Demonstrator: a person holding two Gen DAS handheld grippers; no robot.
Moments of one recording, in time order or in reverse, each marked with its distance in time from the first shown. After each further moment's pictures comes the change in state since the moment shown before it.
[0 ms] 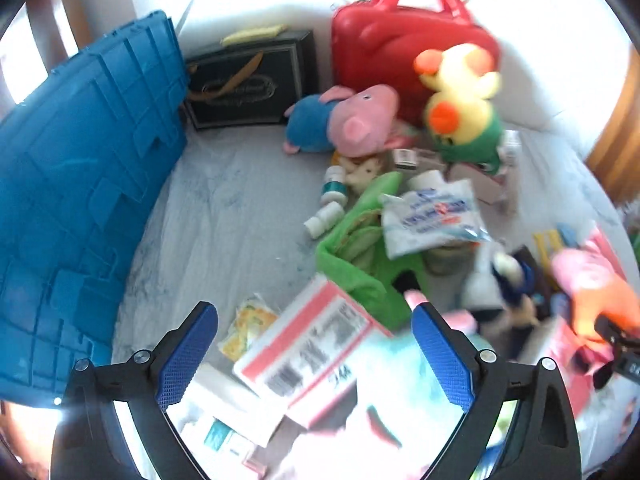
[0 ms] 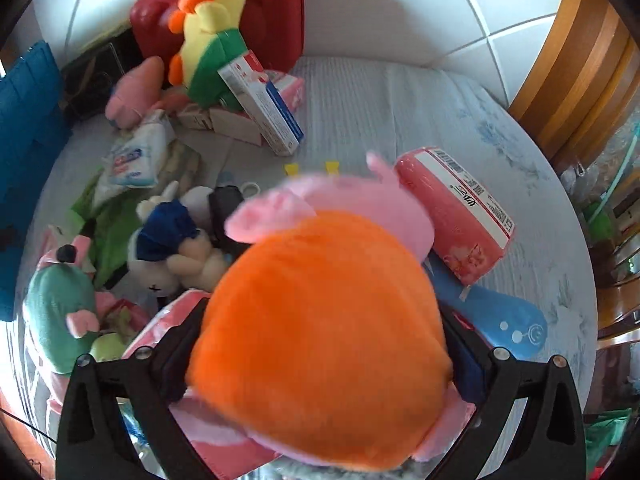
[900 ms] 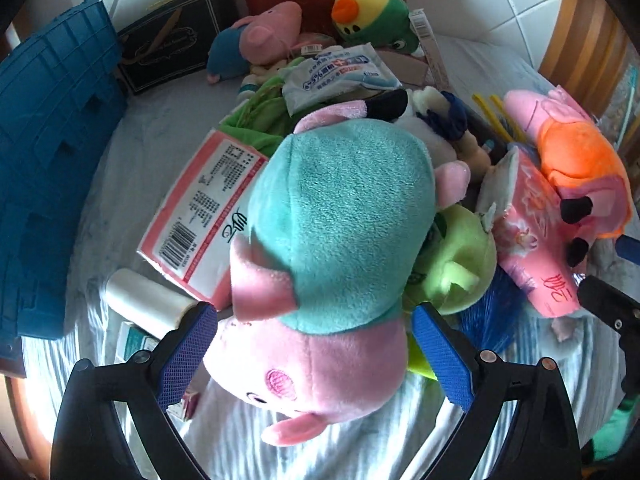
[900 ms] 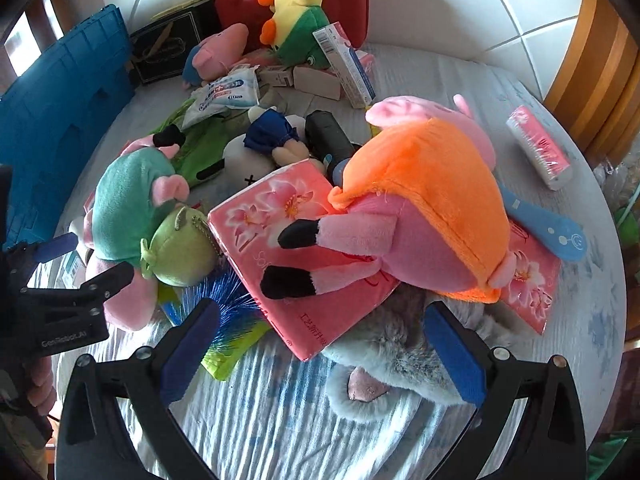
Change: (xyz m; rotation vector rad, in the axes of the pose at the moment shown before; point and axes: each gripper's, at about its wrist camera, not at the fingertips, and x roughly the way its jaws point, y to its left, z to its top) left arm 0.038 -0.079 -0.090 0.143 0.165 -0.050; right arm -0.020 0.020 -0.075 -0.097 0.042 0.138
